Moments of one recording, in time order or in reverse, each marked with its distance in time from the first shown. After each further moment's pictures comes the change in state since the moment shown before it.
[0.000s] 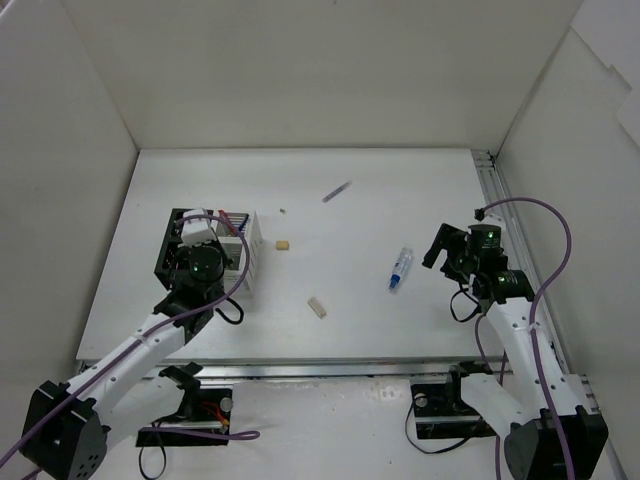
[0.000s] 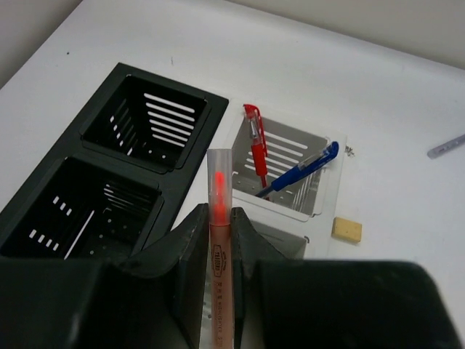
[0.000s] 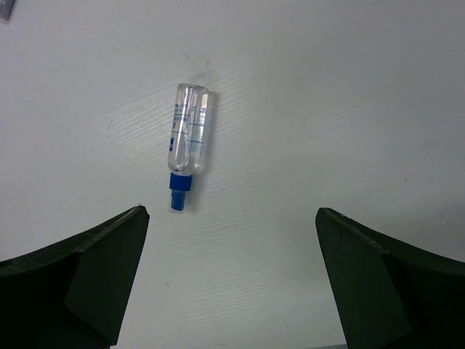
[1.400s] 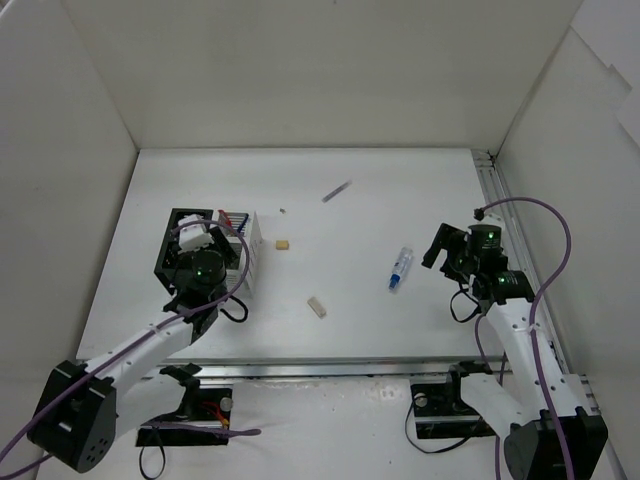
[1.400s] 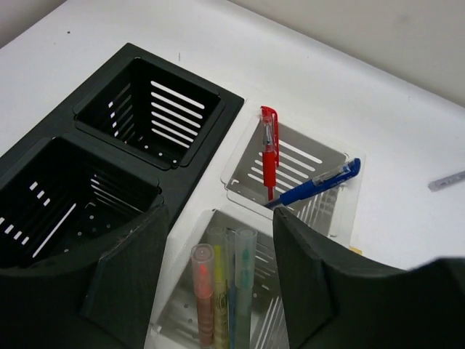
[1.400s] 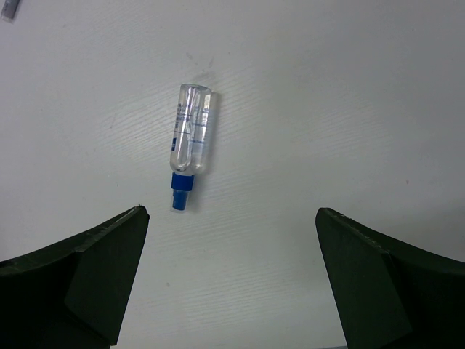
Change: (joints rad) left arm 0.041 0.125 -0.093 0.240 -0.037 -0.088; right arm 0.000 -0.006 -0.003 0.006 -0.008 -0.006
